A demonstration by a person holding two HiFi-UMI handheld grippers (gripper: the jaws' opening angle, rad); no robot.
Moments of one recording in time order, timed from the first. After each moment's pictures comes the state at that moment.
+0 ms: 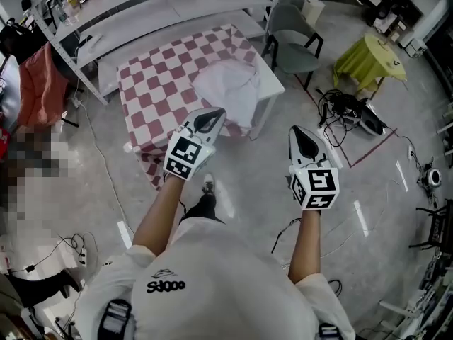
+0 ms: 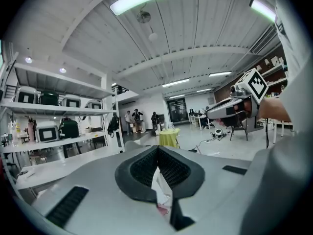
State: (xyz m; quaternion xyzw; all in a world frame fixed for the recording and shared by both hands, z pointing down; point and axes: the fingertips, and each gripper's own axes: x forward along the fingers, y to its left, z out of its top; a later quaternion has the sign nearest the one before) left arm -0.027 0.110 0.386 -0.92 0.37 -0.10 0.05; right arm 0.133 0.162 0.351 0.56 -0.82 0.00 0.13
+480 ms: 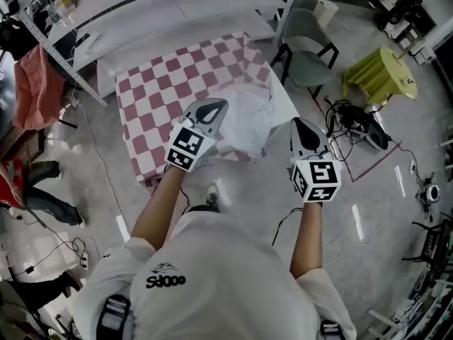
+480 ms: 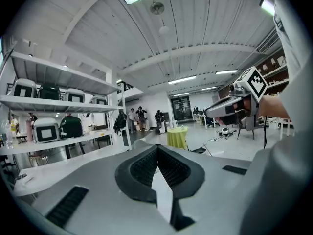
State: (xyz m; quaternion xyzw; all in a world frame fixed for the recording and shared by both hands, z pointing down) left arm -0.070 -0.084 0.384 -0.92 0.38 -0.11 0.04; right arm 0.086 -0.038 0.345 0.55 -0.83 -0.01 0.14
